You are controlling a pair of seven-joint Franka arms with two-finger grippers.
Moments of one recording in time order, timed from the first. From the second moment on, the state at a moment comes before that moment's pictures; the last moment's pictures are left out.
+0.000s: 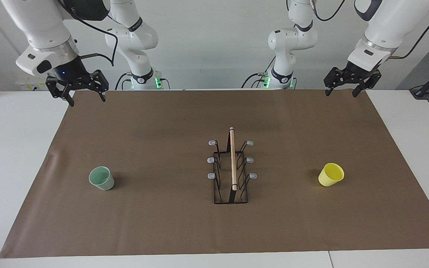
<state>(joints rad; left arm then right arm) 0.04 -0.06 -0.11 -1.62 -0.03 1.52 0.05 0.01 -0.01 -0.02 -1.57 -0.01 1.58 -0.20</state>
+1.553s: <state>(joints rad) 0.04 0.08 -0.08 -1.51 -0.04 1.52 0.00 -0.01 -0.01 -0.03 -1.59 -0.01 1.59 -0.23</state>
